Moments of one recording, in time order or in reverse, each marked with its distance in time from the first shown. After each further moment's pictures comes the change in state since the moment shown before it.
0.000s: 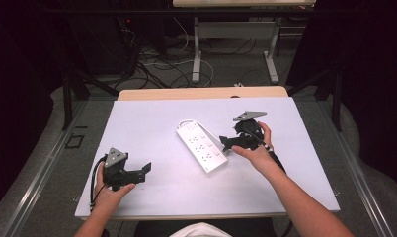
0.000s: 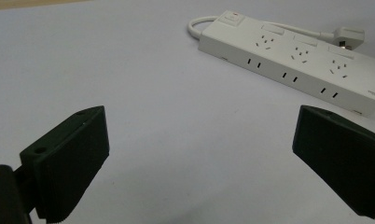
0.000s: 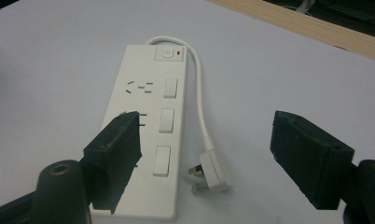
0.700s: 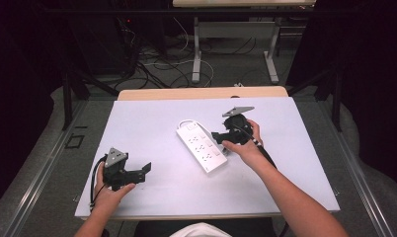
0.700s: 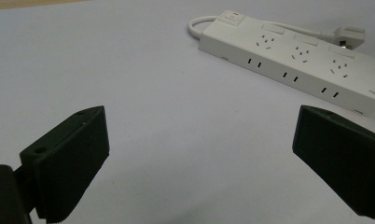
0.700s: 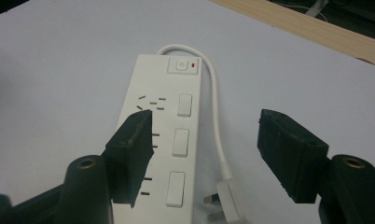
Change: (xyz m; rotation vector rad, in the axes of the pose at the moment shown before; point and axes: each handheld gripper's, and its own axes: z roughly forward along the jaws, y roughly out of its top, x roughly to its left) left arm 0.000 0.000 0.000 0.000 0.001 0.004; right arm 0.010 0.018 0.023 0.025 0.030 -0.016
